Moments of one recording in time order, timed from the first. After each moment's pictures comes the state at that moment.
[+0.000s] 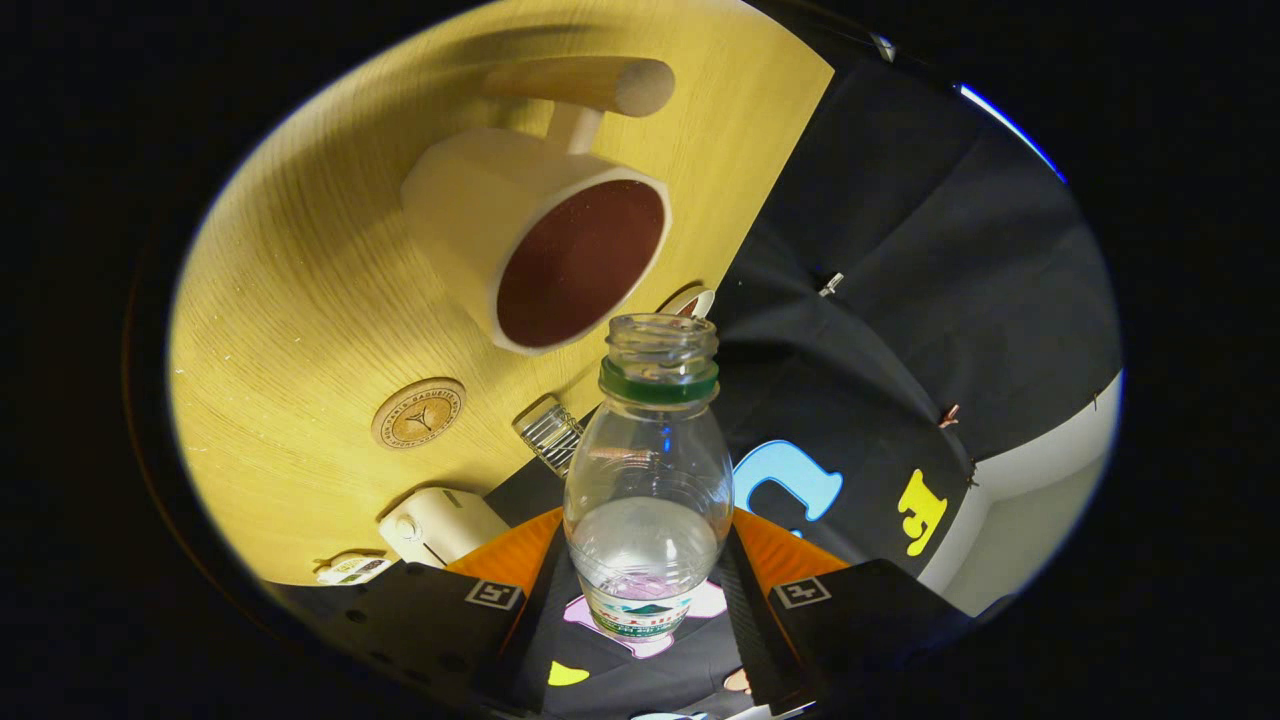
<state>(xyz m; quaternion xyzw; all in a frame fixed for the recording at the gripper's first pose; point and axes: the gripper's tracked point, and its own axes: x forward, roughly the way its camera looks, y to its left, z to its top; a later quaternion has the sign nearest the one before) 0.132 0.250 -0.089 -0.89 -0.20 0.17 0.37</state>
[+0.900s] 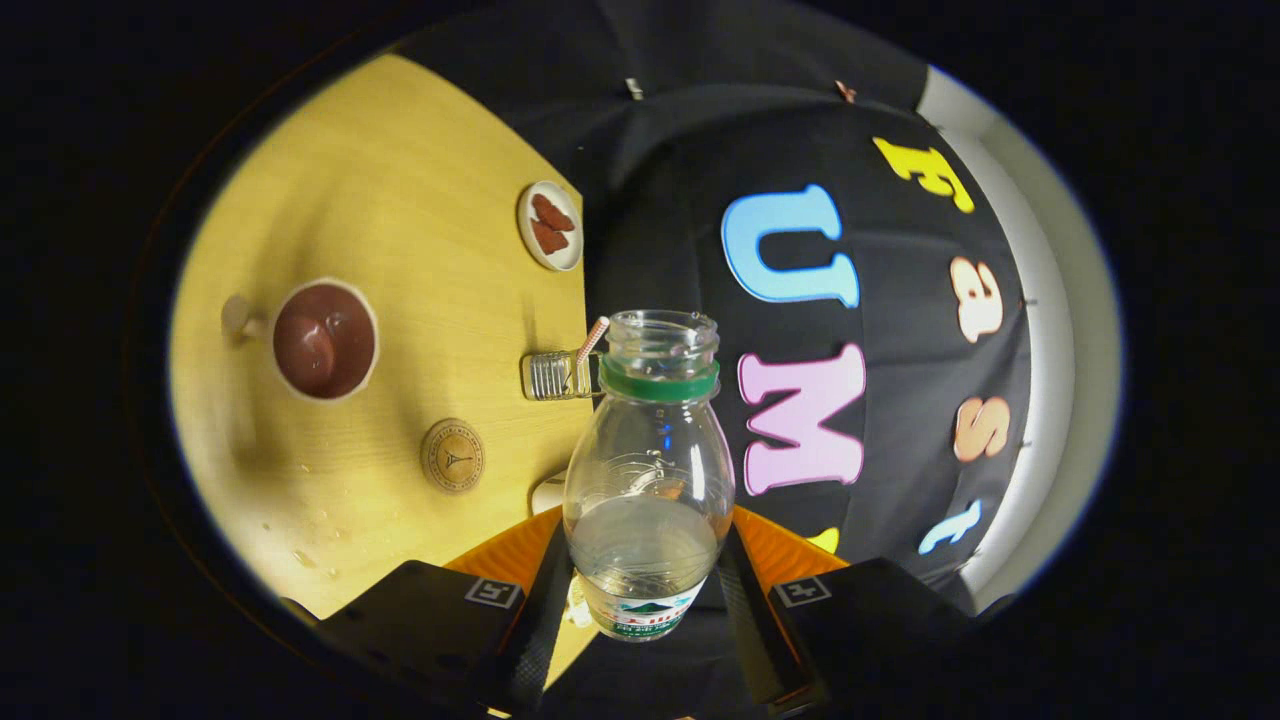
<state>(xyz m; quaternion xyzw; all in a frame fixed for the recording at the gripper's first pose) 0.125 0.180 -0.014 -0.62 0.03 0.09 0.78</state>
